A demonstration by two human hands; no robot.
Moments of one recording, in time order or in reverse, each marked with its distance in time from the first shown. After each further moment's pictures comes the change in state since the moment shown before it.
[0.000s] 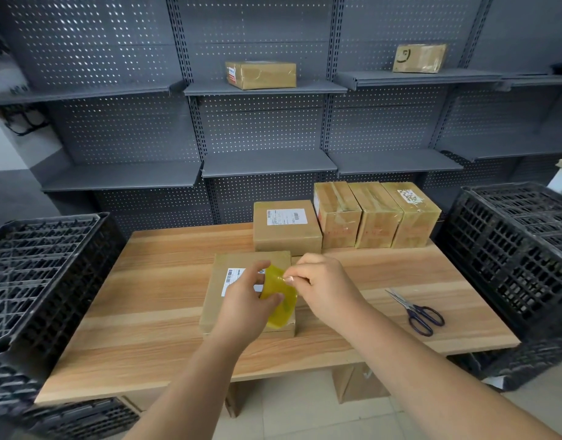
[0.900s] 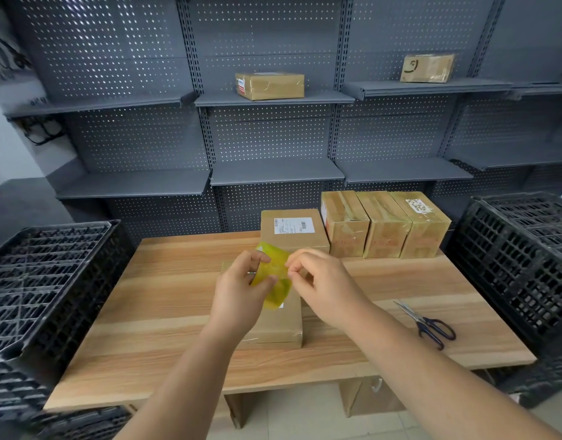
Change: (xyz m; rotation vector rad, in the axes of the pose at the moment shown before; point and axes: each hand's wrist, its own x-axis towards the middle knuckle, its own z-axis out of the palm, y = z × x) left_hand 0.016 0.012 -0.019 -0.125 0.162 0.173; right_hand 0.020 -0.001 -0.002 0.052 0.086 -0.194
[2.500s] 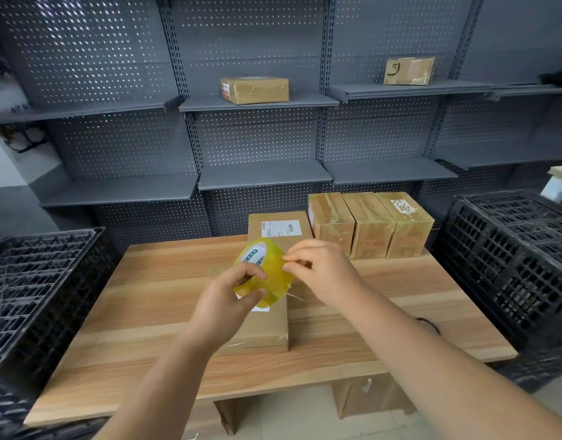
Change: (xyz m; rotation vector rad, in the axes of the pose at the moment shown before) left_hand -0.003 0.005 0.000 0.187 -0.145 0.171; right_hand 0.011 0.021 -0.032 -0.016 -0.014 0.082
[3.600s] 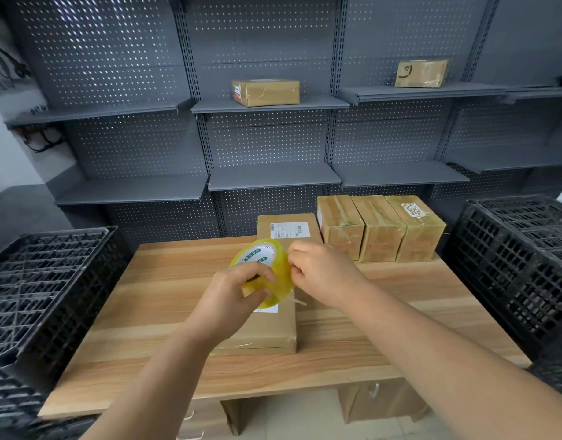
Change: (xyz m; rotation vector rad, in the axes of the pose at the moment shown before) left_hand 0.002 0.010 -0.020 0.190 -0.087 0.103; right_hand 0.014 -0.018 0.003 -0.496 -0.162 -0.229
